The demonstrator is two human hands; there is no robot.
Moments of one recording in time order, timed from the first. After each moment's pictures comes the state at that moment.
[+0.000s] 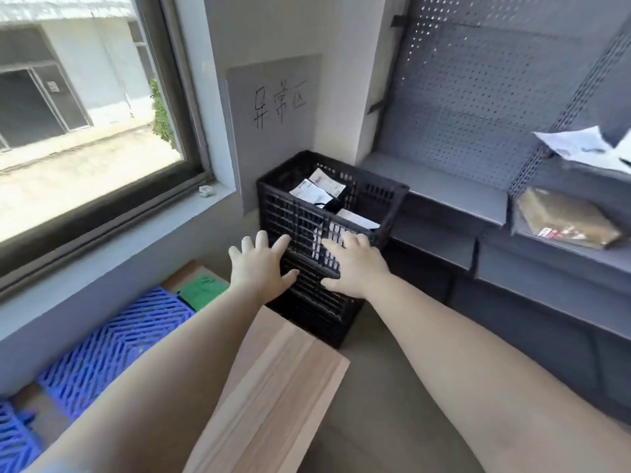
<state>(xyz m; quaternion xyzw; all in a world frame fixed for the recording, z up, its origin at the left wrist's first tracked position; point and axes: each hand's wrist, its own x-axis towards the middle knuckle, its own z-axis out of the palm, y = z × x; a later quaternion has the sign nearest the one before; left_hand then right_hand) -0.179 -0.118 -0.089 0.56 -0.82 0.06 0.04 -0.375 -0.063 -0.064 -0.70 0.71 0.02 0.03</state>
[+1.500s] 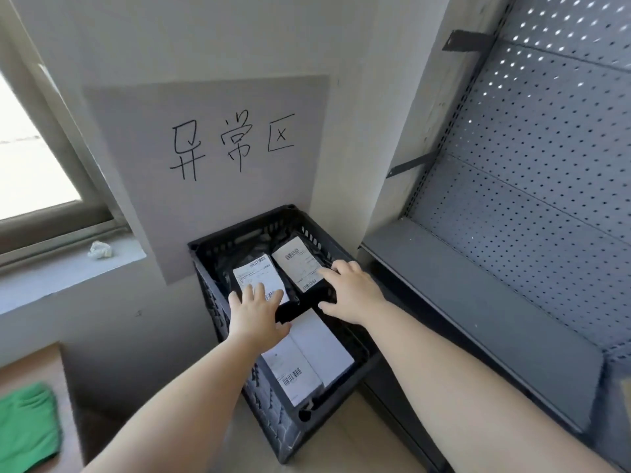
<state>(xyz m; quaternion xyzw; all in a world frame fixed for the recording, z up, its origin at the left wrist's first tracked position) -0.479 -0.452 -0.188 0.68 -0.74 0.01 -0.06 -0.683 -0.486 -0.124 -0.82 0.56 0.01 0.07</state>
